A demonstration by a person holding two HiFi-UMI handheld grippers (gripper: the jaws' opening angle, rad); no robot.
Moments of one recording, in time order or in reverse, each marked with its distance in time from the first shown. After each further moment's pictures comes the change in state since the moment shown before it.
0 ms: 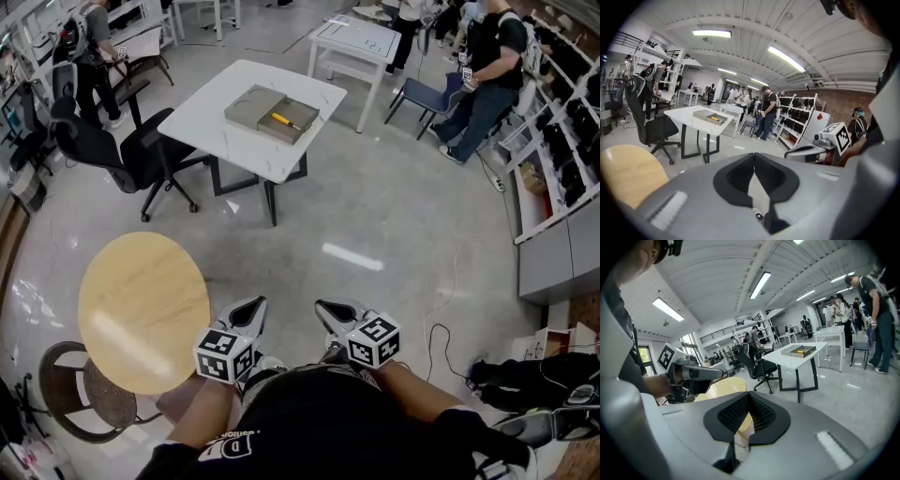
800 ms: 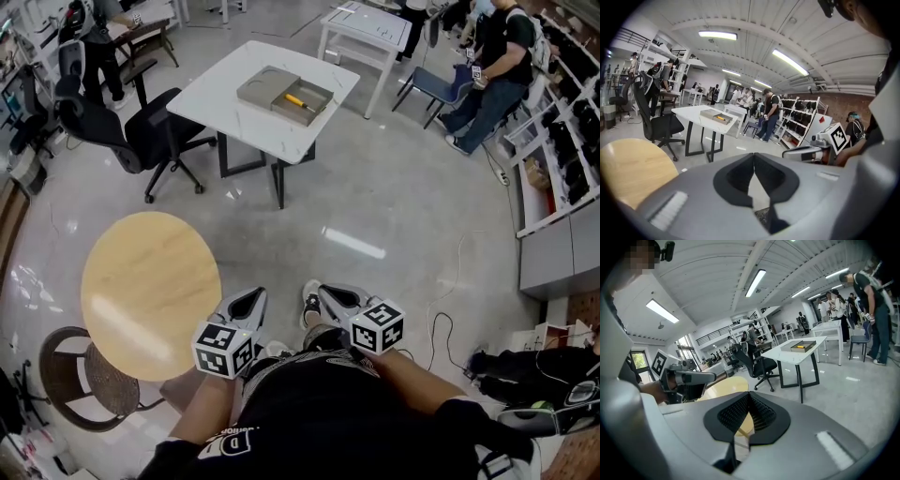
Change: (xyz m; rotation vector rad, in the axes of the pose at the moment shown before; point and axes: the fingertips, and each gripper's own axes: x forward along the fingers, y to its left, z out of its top) left arm -0.036 0.030 -0.021 -0.041 -0.019 0.021; right arm 0.029 0.022 -0.011 0.060 0.016 -0.022
